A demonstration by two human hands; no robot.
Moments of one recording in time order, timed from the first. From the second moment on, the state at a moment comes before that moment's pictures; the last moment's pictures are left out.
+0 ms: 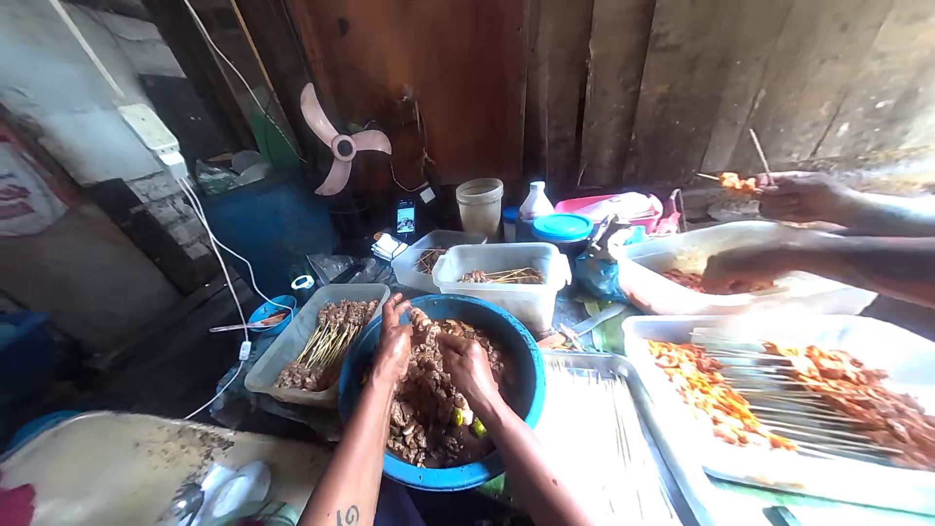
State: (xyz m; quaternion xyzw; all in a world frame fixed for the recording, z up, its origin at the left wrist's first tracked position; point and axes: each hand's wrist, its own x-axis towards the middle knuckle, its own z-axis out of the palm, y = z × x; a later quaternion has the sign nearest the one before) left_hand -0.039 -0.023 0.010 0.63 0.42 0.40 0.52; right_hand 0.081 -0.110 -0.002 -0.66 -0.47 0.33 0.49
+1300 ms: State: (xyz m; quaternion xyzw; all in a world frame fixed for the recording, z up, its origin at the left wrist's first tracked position) left_hand -0.033 -0.037 0.022 0.78 0.48 0.31 0.25; right_hand 0.073 -0.121 0.008 -0.72 -0.50 0.27 0.40
